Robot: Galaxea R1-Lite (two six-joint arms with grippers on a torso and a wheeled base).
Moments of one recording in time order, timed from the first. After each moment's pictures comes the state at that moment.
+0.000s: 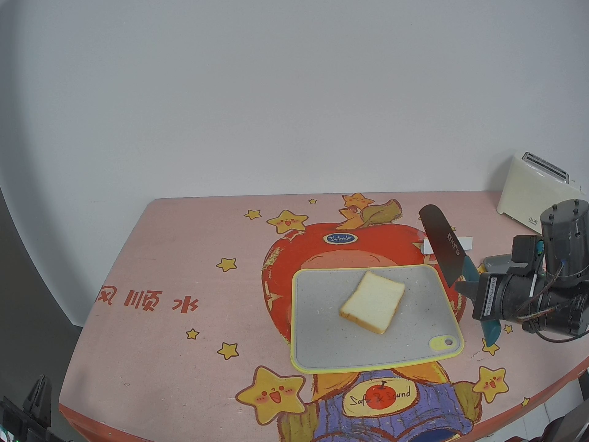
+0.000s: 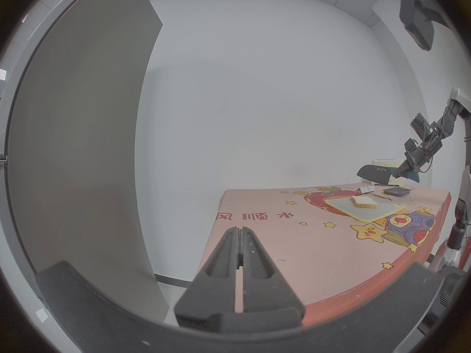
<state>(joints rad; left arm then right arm) 0.00 0.02 -0.02 0.00 0.00 0.00 0.63 1.37 -0.67 -0.07 -0.31 0.50</state>
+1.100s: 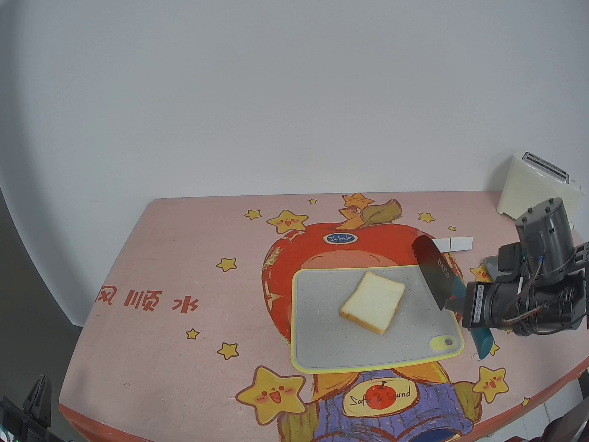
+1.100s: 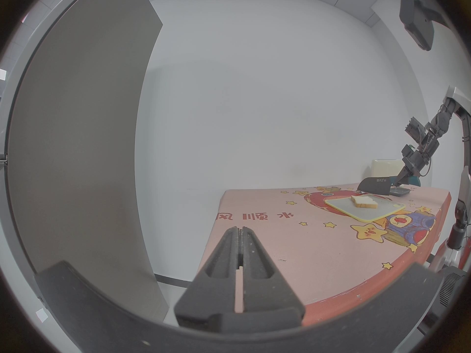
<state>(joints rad) 0.00 0.02 -0.02 0.00 0.00 0.00 0.63 1.44 -0.76 0.12 -0.25 0.61</state>
